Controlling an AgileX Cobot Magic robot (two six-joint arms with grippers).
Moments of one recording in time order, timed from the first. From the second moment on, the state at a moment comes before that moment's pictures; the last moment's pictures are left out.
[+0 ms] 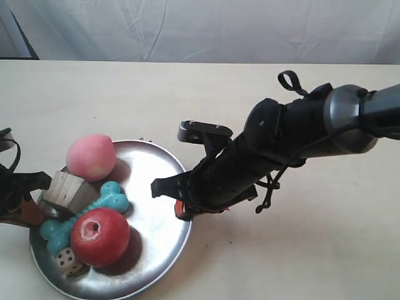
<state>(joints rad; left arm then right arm) 0.11 1.63 -0.65 -0.59 0.77 0.47 0.62 1.86 -0.96 0.85 0.45 -0.25</state>
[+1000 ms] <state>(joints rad) 0.11 1.75 -1.07 -0.54 0.89 0.30 0.39 2.05 -1.42 0.78 0.83 -0.22</state>
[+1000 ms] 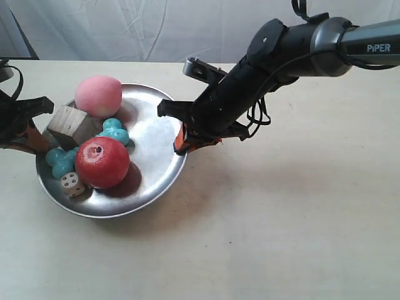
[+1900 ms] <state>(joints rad) 0.01 2.04 -1.35 -0.52 0.87 0.27 0.26 2.30 -1.72 0.80 1.02 -0.15</state>
